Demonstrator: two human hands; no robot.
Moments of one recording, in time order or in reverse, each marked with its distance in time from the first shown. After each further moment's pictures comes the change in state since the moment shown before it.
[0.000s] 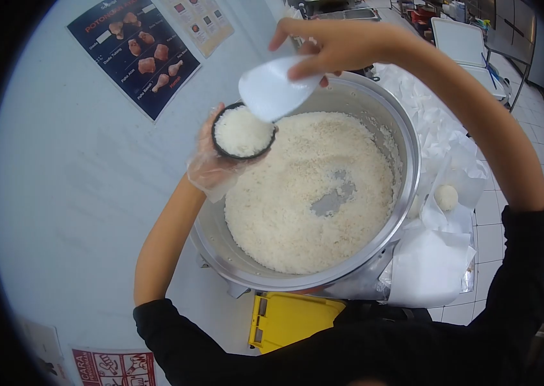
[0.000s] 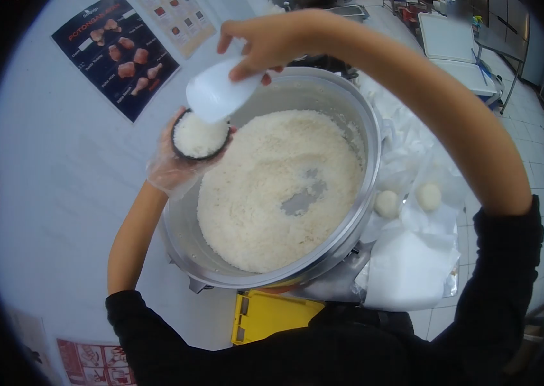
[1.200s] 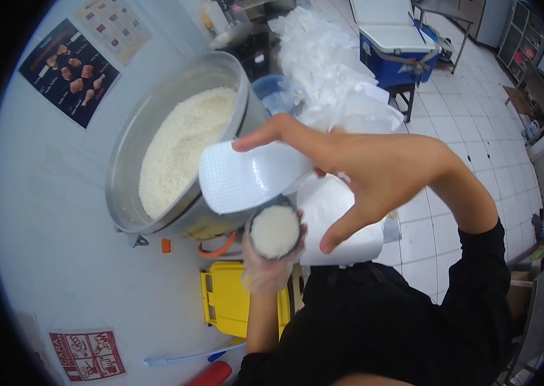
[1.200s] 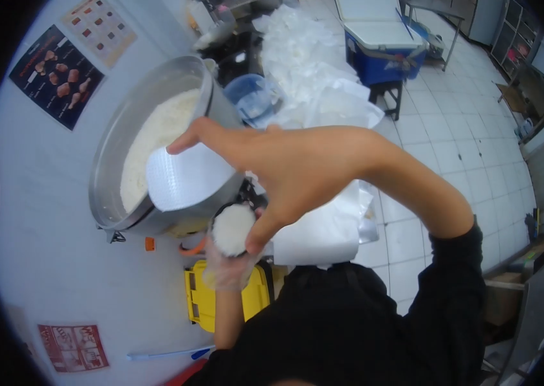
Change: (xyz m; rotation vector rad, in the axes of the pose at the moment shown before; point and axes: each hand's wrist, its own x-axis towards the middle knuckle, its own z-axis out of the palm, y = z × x) left_hand -0.111 -0.387 0.070 -0.198 -0.063 0.000; right_hand -0.326 0.018 0.022 0.446 -0.216 -0.180
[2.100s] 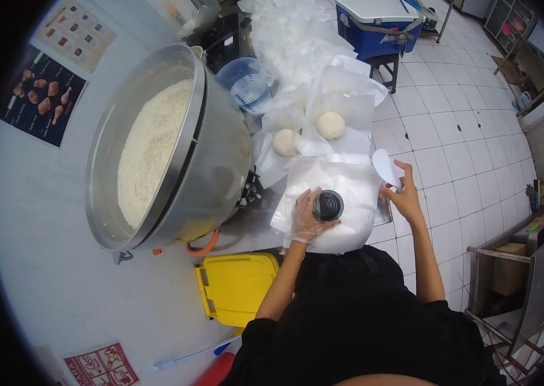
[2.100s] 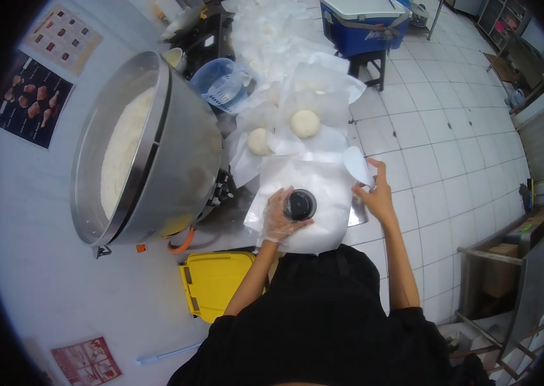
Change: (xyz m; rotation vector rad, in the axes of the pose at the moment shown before) left_hand 0.137 -0.161 -0.131 1.737 -0.235 0.623; right_hand -0.198 0.209 0.173 0.221 1.131 0.992
